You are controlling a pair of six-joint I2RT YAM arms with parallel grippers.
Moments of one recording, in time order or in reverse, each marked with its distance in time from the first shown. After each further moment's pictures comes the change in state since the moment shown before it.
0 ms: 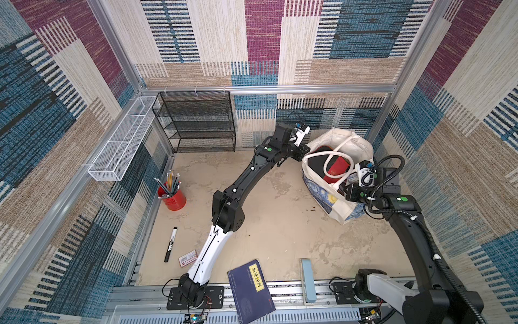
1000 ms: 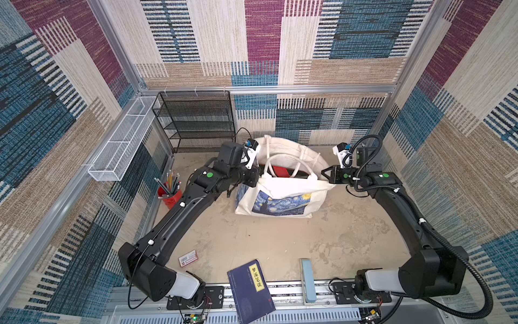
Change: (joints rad) left arm 0.104 -1.073 -1.162 -0.129 -0.262 0.006; right arm 0.130 0.274 0.228 0.111 -0.195 0.007
